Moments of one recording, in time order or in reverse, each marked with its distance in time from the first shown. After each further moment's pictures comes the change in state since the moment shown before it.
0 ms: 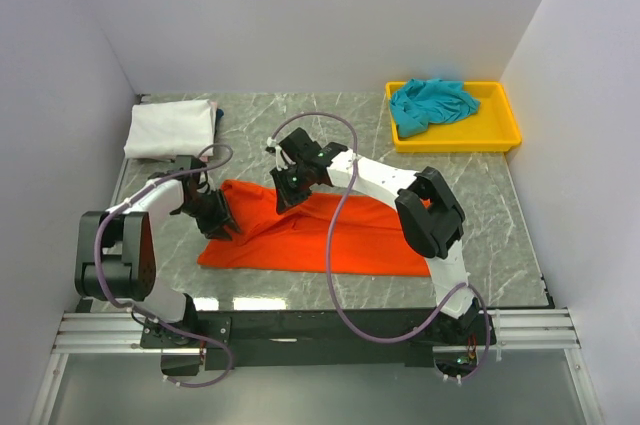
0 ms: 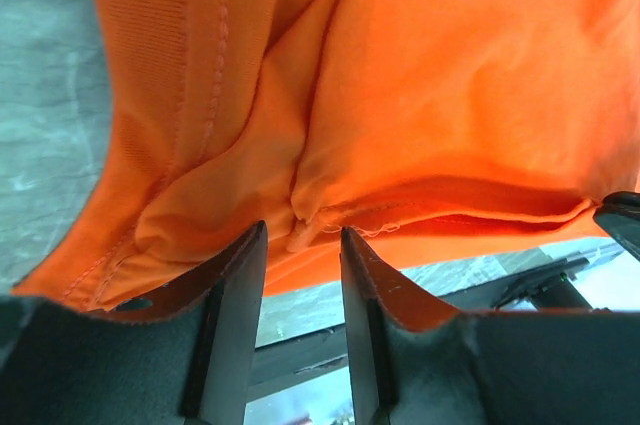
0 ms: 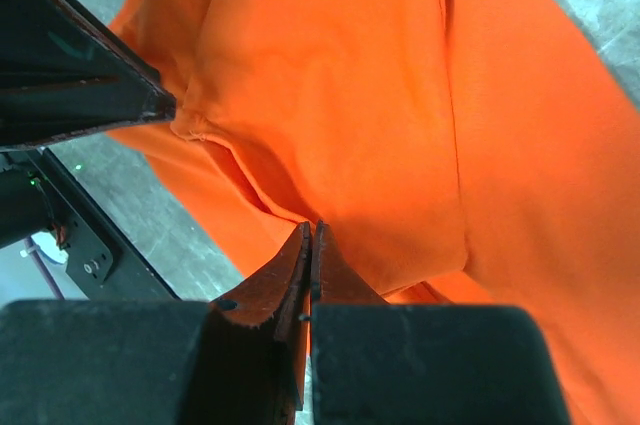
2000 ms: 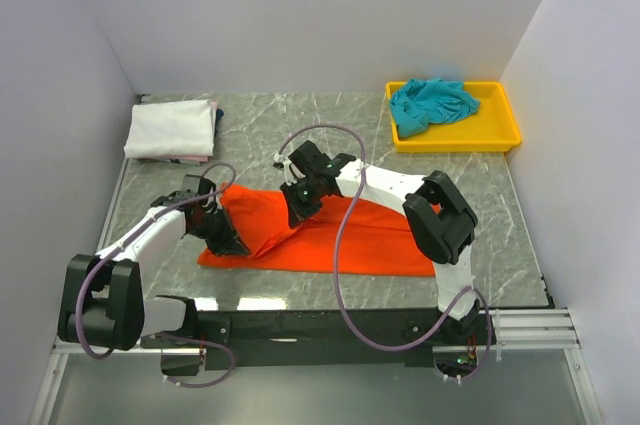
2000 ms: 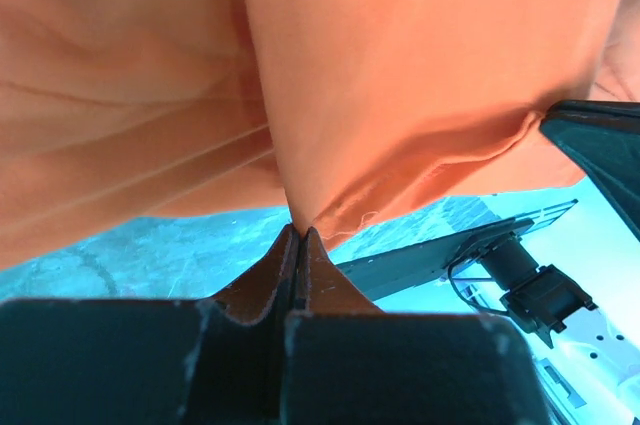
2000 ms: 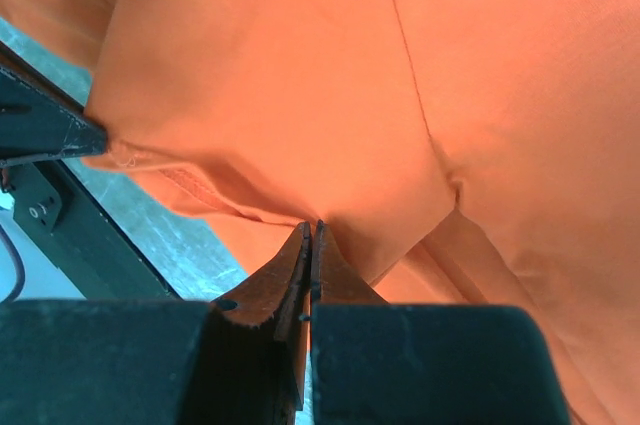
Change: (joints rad) left arm -0.117 -0.245 -0.184 0.015 0.077 -0.241; right arm 0.000 -0.088 -0.181 0.031 -0.021 -0.081
